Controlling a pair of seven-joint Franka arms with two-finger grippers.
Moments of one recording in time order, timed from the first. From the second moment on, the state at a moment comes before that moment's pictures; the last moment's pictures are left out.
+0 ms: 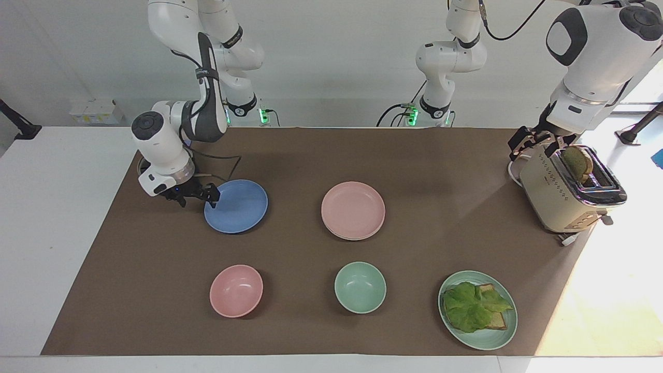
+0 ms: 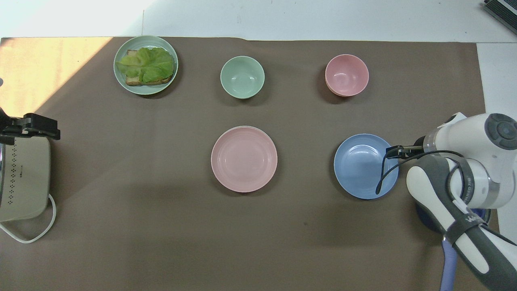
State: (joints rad) left arm -0.03 -0.01 0.03 -1.68 0.01 1.65 -0.06; right arm -0.10 0.12 0.01 -2.20 0.06 2.31 -0.08
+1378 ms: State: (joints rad) left arm -0.03 -0.01 0.02 -1.68 0.01 1.65 -0.06; right arm -0.15 0.10 0.02 -2.18 0.40 2.25 -0.27
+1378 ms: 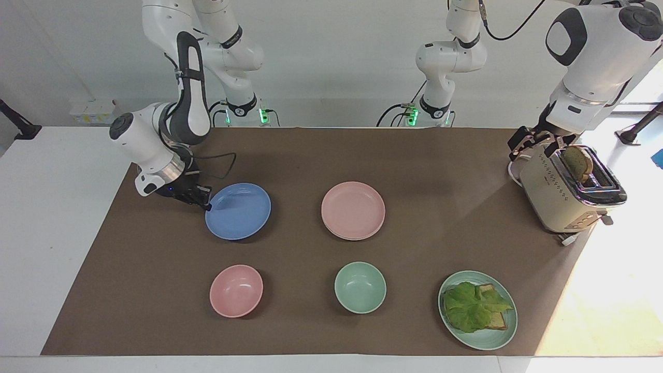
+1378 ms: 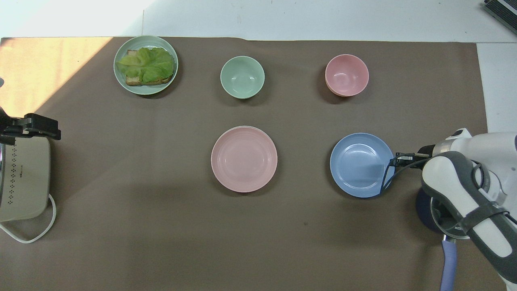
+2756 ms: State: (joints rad) left arm -0.03 -0.01 0.02 -1.68 0.01 1.65 -0.06; right arm 0.38 0.14 0.03 -2.02 0.24 2.26 0.23
